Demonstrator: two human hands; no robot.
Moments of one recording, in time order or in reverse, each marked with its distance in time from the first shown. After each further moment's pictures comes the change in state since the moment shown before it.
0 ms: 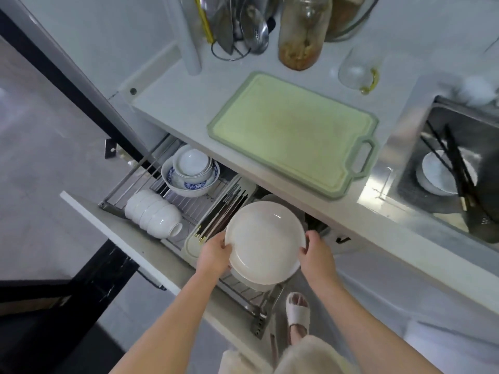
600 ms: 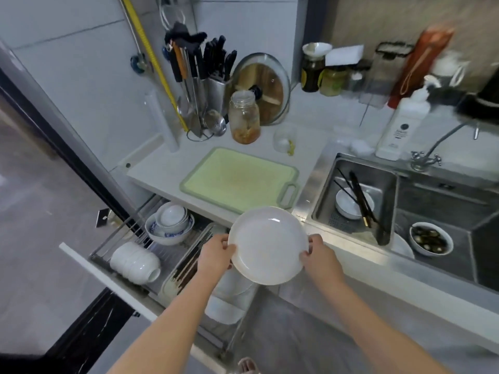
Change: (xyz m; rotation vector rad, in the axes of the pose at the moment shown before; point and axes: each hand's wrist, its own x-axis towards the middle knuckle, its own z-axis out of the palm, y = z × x) left_hand -0.118 0.122 0.051 -0.014 0.118 0.291; right_hand -0.073 0.053 -0.165 0.109 0.190 -0.048
